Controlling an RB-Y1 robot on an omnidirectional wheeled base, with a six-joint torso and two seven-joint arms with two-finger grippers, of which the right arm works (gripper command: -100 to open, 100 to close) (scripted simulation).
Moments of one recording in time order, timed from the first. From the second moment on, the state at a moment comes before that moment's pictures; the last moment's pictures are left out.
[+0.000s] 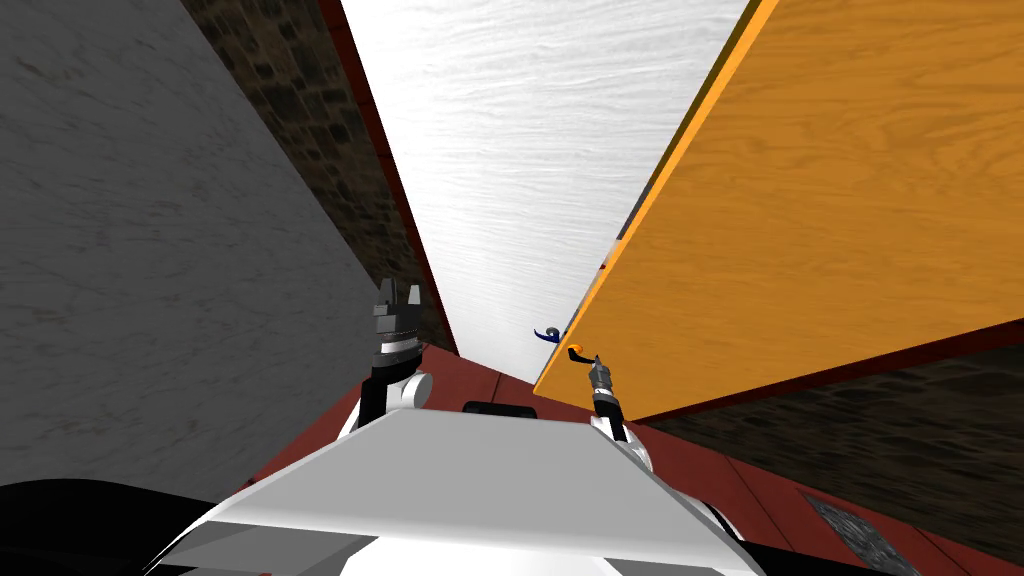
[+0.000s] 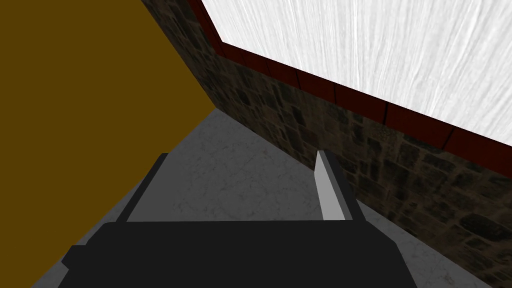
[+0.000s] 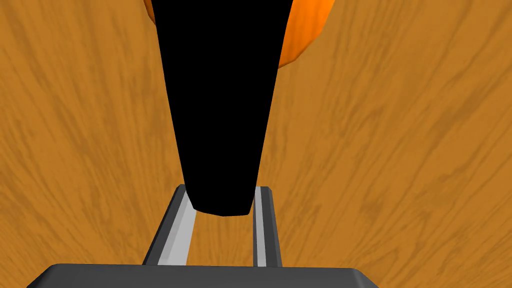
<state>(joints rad) -0.04 -0.31 -0.26 -0.54 -0.04 -0.88 -0.23</state>
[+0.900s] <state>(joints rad) -0.02 -0.34 -0.31 -0.52 -0.02 -0.89 -0.25</state>
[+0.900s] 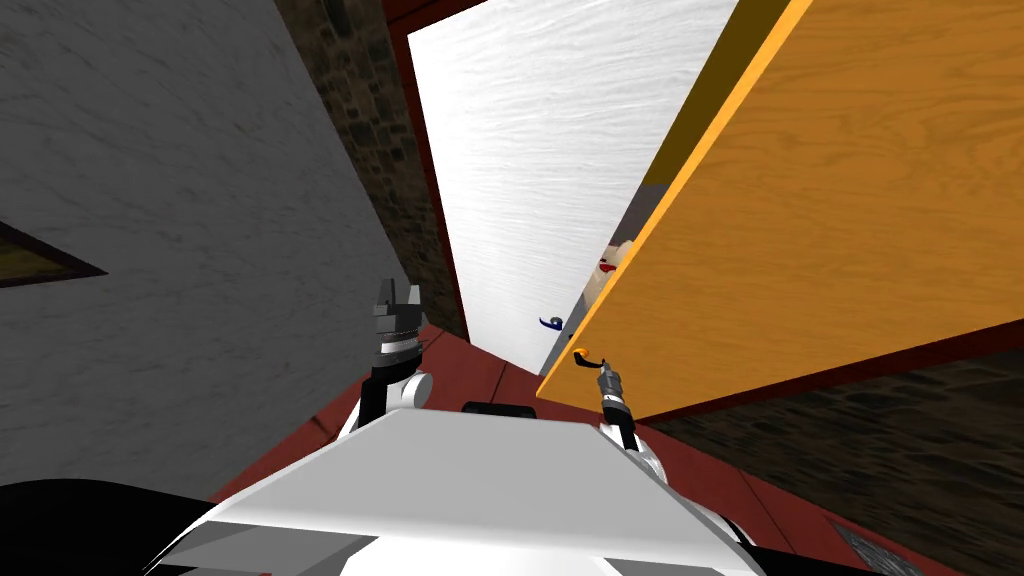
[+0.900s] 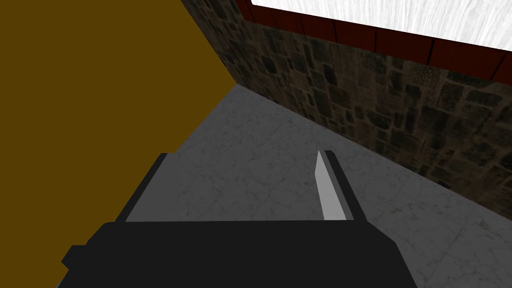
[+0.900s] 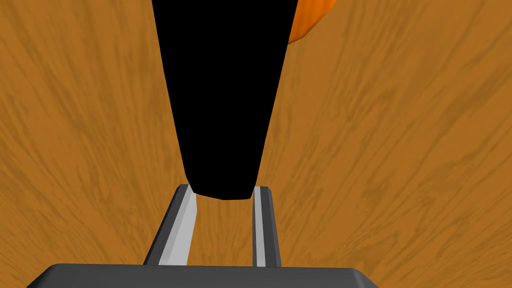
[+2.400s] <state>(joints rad) -0.07 -0.32 -0.30 -0.51 0.06 -0.92 -0.30</state>
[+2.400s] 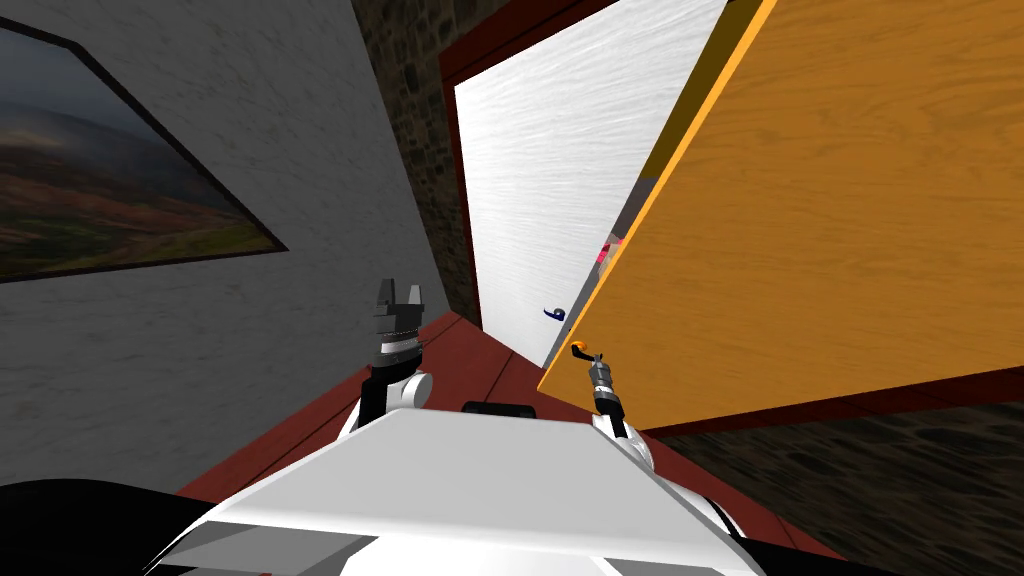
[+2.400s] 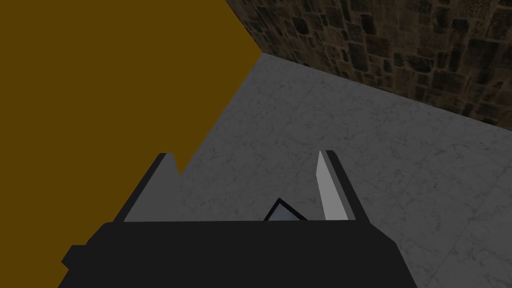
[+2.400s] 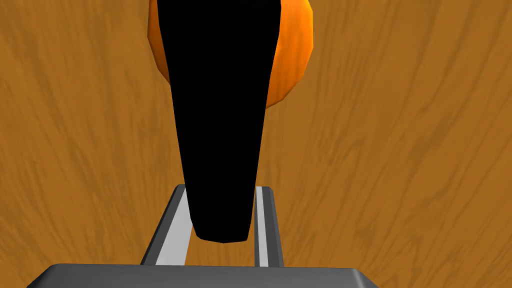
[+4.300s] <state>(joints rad) 0.03 -0.38 -0.16 -0.55 0.20 -1.06 -0.47</state>
